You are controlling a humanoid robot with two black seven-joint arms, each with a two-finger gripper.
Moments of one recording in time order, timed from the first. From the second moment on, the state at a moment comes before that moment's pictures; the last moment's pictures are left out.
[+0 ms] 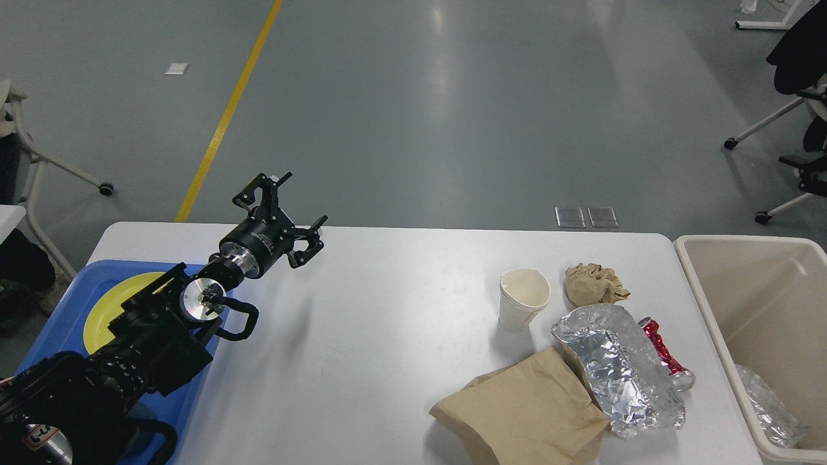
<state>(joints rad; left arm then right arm) -0.84 0.05 -0.72 -0.21 -0.10 -0.58 -0.07 1.32 -0.74 -0.28 0.26 0.05 0.63 -0.11</state>
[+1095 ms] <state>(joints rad) -0.84 0.05 -0.72 -0.21 -0.10 -0.58 -0.08 2.14 -0.19 -1.29 0.94 0.03 0.78 -0.12</state>
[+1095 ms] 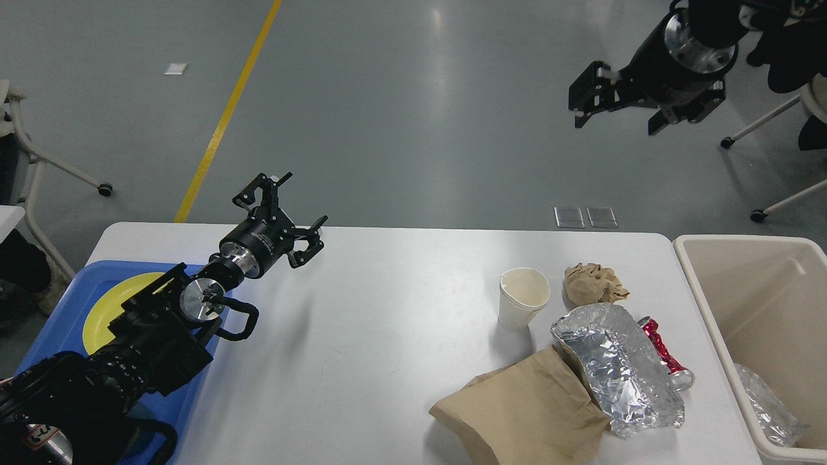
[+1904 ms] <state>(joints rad) -0.84 0.05 -0.72 -0.21 -0.10 -0.58 -0.08 1.75 0.01 -1.26 0.95 0.03 0.51 -0.12</state>
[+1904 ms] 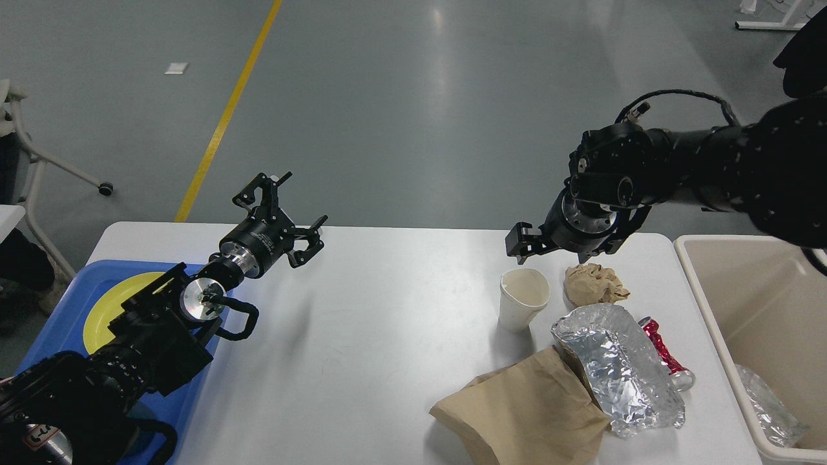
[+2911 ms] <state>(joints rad) -0.84 0.05 -0.72 -0.21 -0.10 -0.58 -0.08 1.40 0.05 -1.21 0.71 0.03 0.34 -0.12</state>
